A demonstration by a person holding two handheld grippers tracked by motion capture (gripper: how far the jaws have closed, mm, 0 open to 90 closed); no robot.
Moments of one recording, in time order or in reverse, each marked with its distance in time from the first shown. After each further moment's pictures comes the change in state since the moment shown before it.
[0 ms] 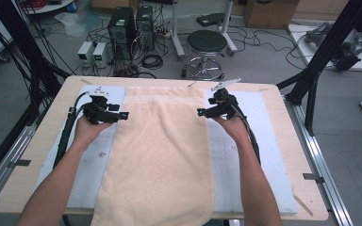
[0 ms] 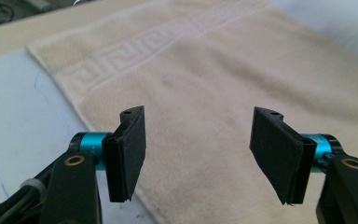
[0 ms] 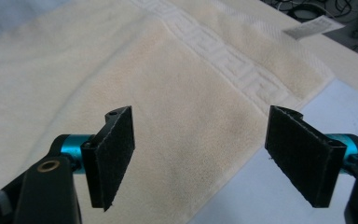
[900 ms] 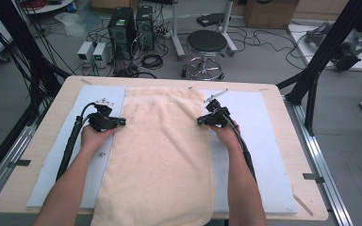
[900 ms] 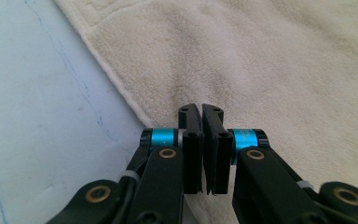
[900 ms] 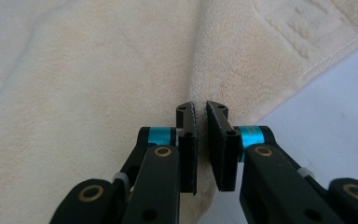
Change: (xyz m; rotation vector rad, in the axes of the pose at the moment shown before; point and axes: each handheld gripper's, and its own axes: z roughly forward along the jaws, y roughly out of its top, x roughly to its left) left arm 0.005 -0.028 0.021 0.079 0.058 -0.077; right arm 0.004 -0.028 0.039 0.151 0.048 0.066
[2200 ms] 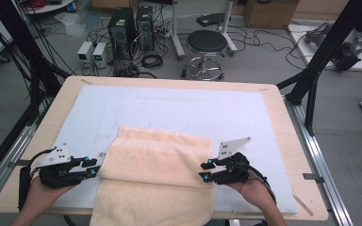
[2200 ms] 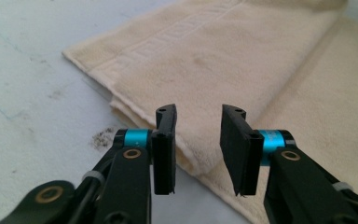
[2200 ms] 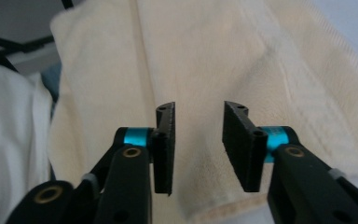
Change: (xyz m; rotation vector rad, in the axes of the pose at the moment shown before) left arm -0.079 -0.108 -0.152 -0.116 -0.164 0.239; right arm 0.140 -0.101 -0.107 -0.100 0.281 -0.284
